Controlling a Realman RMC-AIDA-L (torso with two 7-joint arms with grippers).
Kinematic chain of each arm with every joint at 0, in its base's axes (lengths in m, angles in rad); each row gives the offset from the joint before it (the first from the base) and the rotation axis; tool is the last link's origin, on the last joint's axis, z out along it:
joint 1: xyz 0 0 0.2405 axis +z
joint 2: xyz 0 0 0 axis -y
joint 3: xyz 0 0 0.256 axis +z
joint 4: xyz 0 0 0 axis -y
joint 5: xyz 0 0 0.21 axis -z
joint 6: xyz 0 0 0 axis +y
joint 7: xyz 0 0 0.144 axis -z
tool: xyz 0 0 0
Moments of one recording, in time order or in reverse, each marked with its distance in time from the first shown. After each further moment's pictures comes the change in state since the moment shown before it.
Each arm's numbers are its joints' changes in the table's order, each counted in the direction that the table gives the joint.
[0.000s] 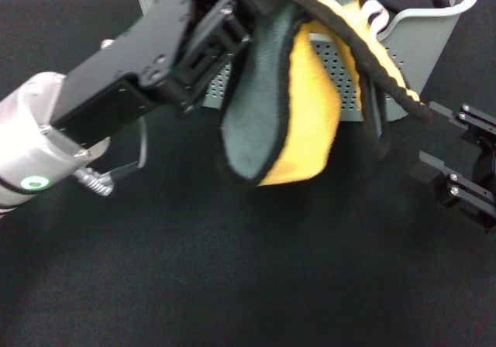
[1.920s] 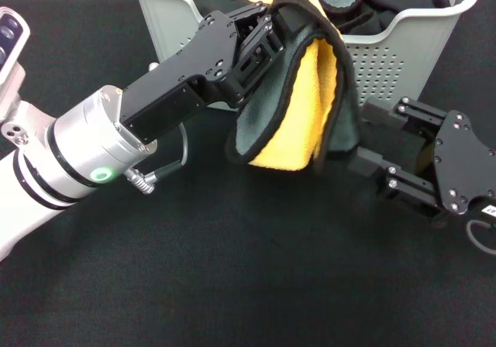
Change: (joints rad) left arm -0.199 0.084 -0.125 0.426 -0.069 0.030 -0.093; right arm 0.083 -0.013 -0.191 0.007 -0.126 -0.089 0.035
